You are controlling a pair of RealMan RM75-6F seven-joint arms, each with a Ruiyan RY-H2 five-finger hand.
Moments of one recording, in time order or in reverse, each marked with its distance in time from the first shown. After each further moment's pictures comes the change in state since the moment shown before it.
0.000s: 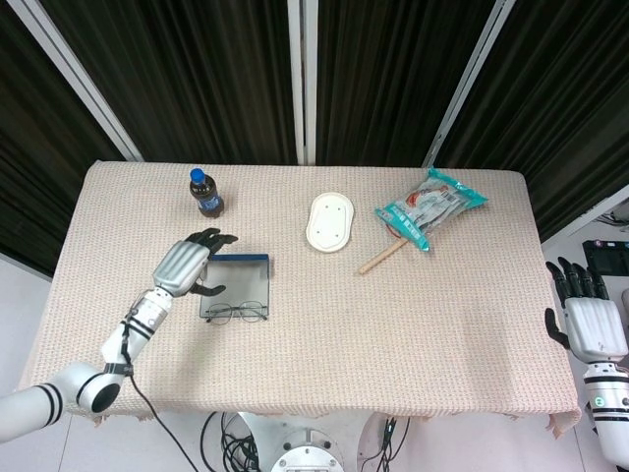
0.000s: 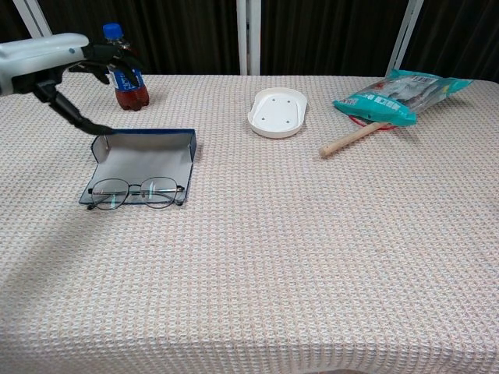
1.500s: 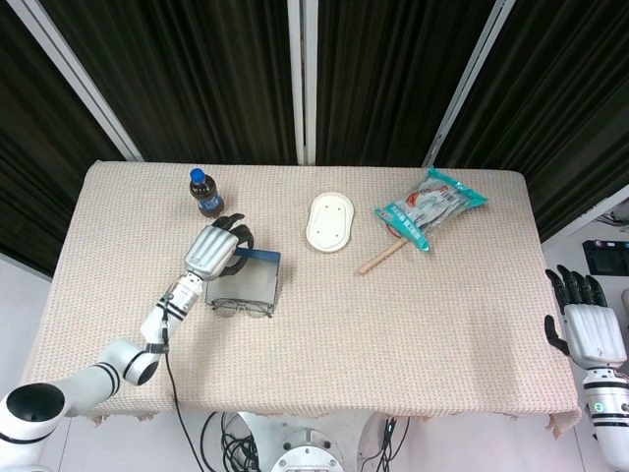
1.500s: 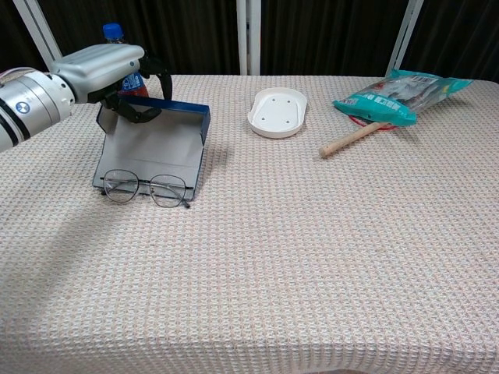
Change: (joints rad) left arm -0.131 -0.363 -0.018 0.568 0.093 0.049 -0.071; right arm -0.016 -0.017 -0.021 0.023 0.008 -0.011 0.004
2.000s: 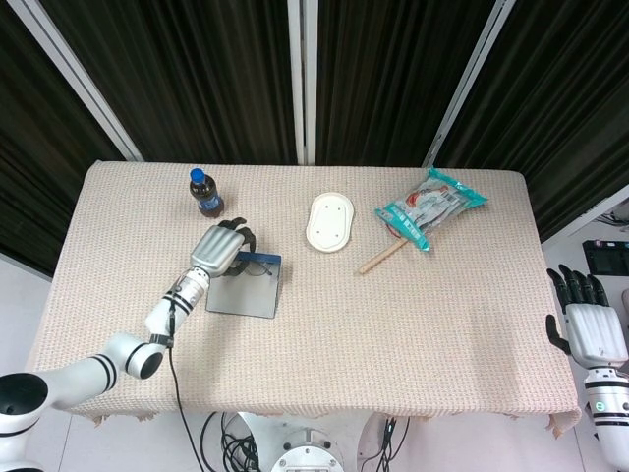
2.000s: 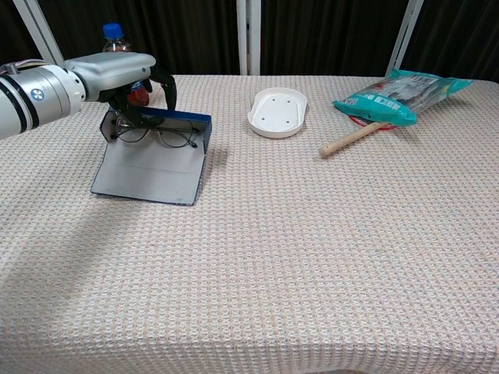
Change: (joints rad) left arm -0.047 0.097 -0.043 -0.189 -0.146 -0.175 0.168; right arm 0.001 0.000 0.002 0.009 0.001 -0.003 0.013
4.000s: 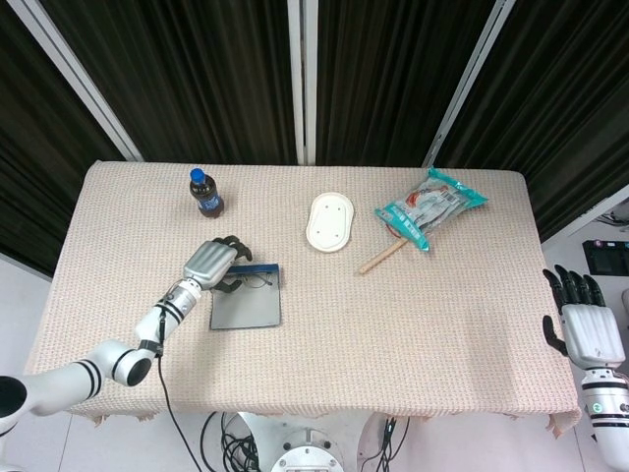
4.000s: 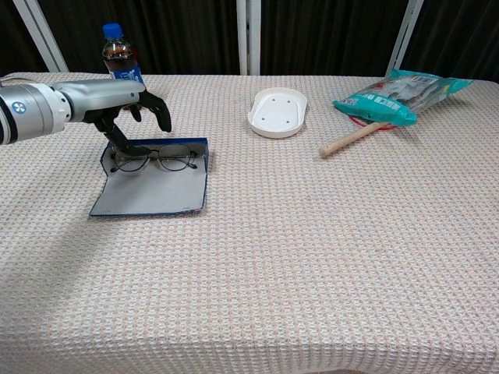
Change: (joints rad) left arm 0.017 0.080 0.019 -0.120 -0.074 -0.143 0.012; right arm 0.000 0.012 -0.001 -0.032 -0.005 0.005 -0.028
